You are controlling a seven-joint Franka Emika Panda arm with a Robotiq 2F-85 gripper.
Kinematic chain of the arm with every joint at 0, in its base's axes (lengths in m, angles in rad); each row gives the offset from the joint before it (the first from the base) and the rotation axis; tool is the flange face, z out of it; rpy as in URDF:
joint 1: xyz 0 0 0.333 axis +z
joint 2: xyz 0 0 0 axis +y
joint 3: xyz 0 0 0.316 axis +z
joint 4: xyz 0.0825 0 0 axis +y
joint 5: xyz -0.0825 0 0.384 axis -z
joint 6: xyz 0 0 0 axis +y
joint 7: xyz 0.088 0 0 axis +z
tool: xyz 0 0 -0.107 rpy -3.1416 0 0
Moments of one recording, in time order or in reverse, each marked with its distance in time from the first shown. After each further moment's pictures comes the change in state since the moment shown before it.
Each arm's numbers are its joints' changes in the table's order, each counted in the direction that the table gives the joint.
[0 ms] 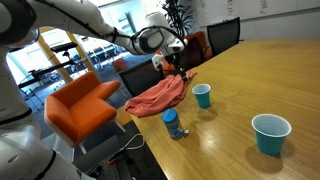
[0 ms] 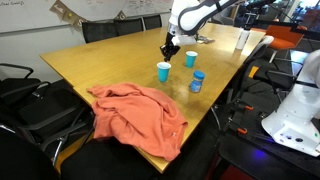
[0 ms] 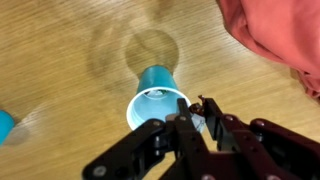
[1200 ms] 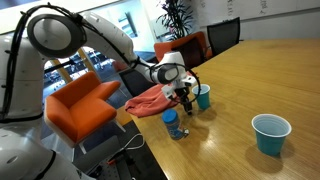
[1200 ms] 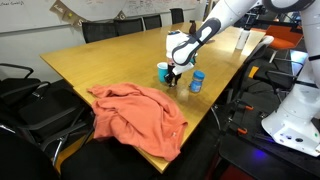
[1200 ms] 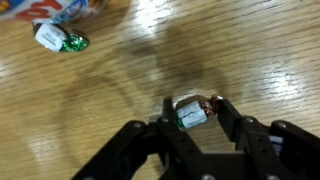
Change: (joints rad) arm -0.015 0.324 -0.007 -0.039 0.027 -0.010 0.063
